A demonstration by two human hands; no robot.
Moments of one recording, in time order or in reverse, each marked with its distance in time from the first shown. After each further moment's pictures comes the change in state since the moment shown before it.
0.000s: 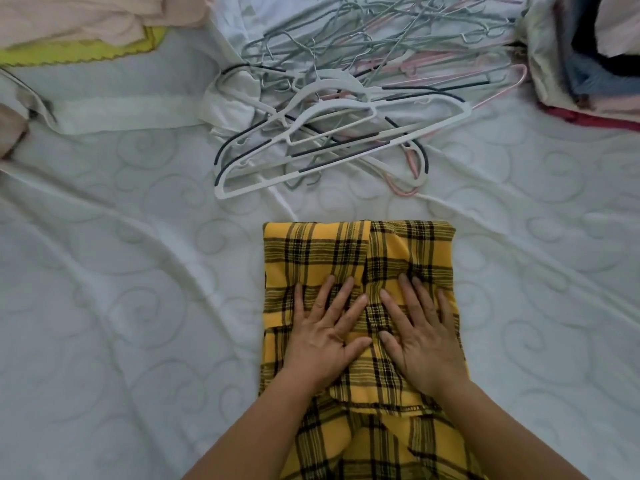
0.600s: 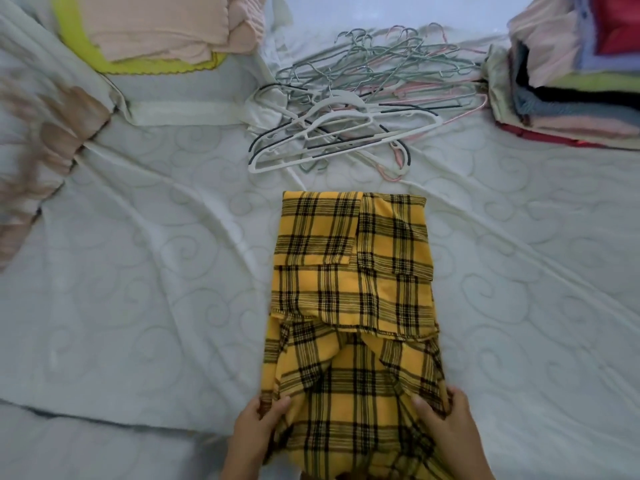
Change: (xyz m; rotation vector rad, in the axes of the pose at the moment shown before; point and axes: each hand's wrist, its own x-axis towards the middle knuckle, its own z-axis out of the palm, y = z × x) left_hand -0.230 0.050 -0.020 -1.357 -0.202 -1.261; right_hand -0.193 -0.030 -0.042 1.079 -0.325 0.962
